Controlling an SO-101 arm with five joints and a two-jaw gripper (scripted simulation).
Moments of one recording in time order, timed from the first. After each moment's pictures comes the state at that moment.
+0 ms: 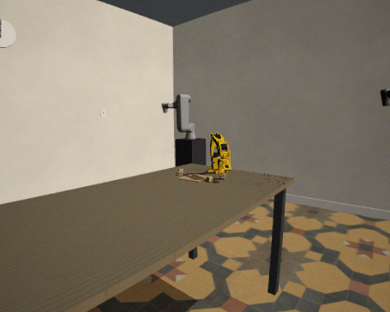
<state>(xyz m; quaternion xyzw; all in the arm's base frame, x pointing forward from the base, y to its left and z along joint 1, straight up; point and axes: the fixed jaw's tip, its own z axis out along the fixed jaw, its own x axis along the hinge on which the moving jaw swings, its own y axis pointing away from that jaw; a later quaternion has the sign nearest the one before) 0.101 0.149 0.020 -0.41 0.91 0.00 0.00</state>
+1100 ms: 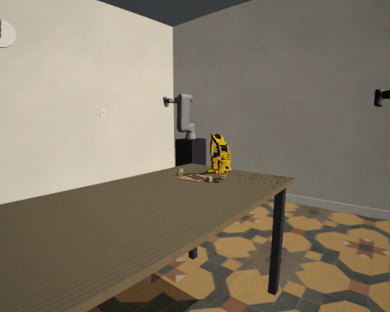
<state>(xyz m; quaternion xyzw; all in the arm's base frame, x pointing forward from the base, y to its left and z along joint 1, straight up) 0.101 0.149 0.014 -0.41 0.91 0.00 0.00</state>
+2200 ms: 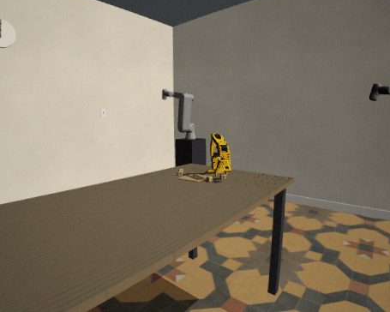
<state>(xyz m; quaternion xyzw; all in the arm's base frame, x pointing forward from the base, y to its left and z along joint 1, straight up) 0.101 0.149 0.014 -0.41 0.91 0.00 0.00</state>
